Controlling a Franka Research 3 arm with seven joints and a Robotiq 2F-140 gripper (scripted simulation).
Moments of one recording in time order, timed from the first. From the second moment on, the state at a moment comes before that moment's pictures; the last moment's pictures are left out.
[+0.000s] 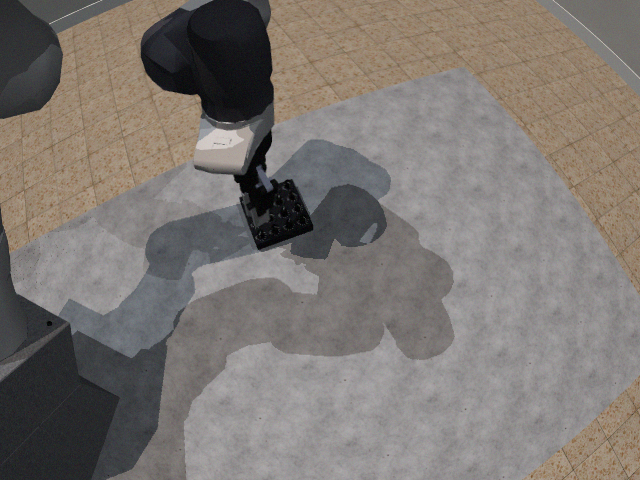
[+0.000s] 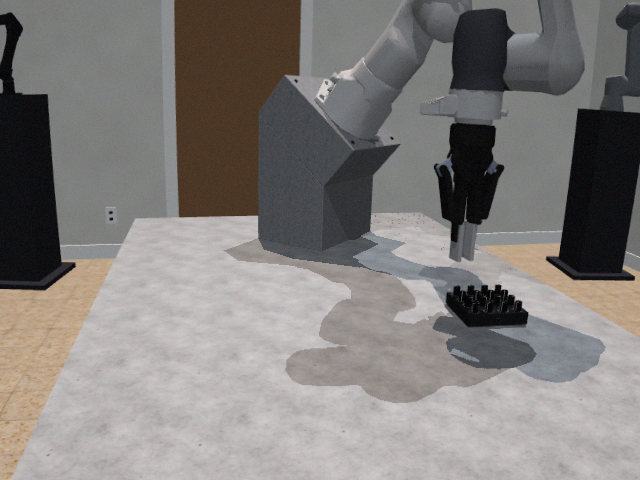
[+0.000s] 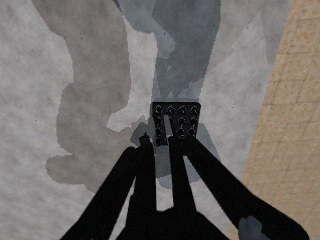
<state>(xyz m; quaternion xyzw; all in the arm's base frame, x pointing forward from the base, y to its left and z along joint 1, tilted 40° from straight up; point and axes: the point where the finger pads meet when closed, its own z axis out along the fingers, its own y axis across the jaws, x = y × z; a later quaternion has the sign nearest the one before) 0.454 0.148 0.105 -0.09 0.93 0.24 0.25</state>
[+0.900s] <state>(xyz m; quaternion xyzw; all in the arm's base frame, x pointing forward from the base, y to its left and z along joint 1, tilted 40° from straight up) 0.458 0.162 0.087 -0.09 0.93 0.24 0.24</state>
